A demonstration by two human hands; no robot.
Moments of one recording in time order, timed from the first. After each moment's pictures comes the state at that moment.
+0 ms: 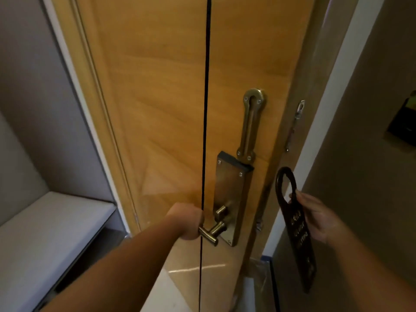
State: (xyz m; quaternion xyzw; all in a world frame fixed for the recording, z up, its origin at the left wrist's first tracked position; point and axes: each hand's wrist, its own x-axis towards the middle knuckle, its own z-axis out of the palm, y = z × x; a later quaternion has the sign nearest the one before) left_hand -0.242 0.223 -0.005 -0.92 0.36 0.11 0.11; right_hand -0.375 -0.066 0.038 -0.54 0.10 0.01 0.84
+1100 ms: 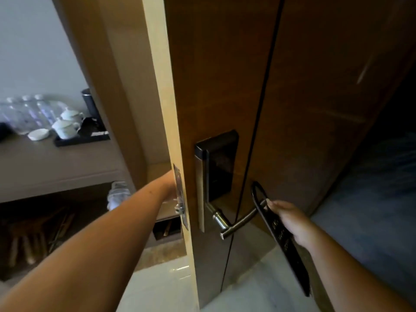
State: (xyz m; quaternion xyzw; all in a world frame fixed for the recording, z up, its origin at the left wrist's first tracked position) left_hand -0.413 0.619 0.043 -0.68 -0.36 -0.05 -0.64; right_hand -0.231 0.386 -0.040 -0.72 -0.14 0.39 0.55
